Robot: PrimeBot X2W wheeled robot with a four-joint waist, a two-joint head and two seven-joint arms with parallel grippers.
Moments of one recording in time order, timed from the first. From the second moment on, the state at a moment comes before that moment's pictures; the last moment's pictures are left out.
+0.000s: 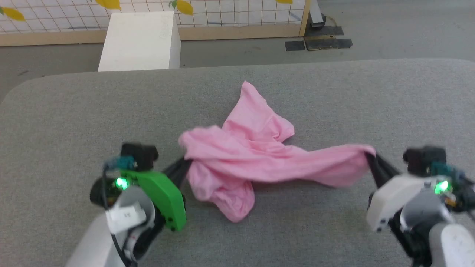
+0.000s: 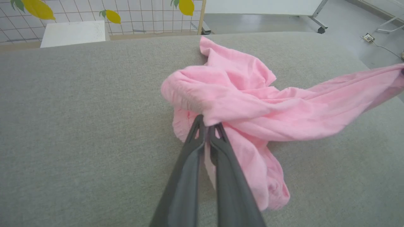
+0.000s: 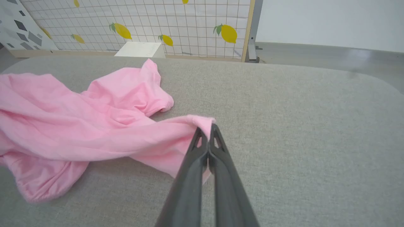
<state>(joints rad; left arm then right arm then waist) -0.20 0.27 -0.30 -0.02 -0.51 -0.09 0.37 -0.07 -0.06 -0.02 -0.12 0.13 0.13 0.41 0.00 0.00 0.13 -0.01</state>
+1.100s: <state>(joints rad) -1.16 0.32 -0.21 0.36 -0.45 -0.07 0.11 -1.27 -0.28 0.16 0.38 0.11 0.13 0.28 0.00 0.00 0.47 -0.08</state>
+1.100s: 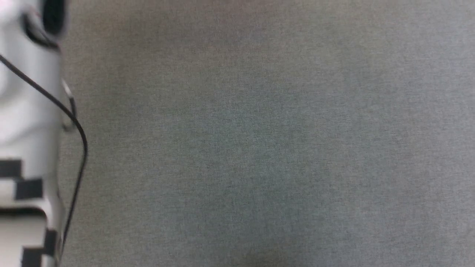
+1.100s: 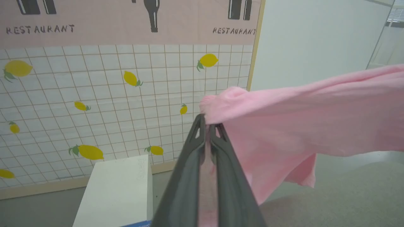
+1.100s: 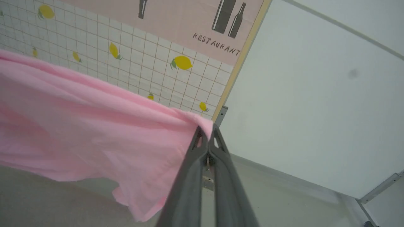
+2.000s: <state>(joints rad) 0.17 0.37 -0.33 -0.10 -0.64 0.09 0.39 0.24 -0.21 -0.01 -0.23 0.33 0.13 0.80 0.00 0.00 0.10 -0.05</state>
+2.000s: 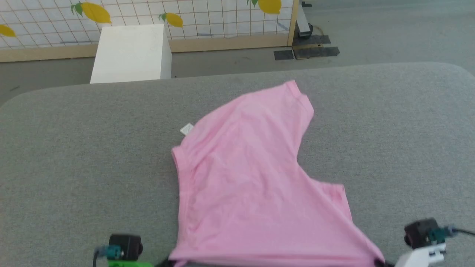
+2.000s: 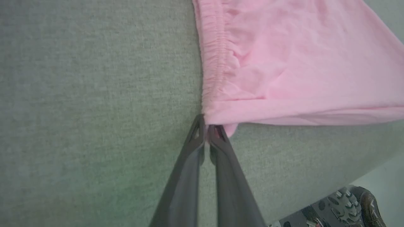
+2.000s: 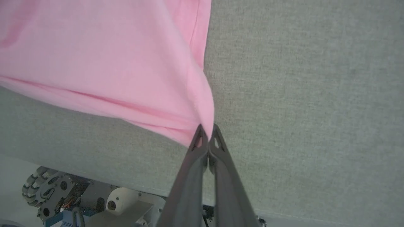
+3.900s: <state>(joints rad) -0.33 0.12 -0.37 0.16 -0.60 0.08 0.16 -0.83 -0.36 0.29 0.63 0.32 0.13 0.53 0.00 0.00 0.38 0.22</state>
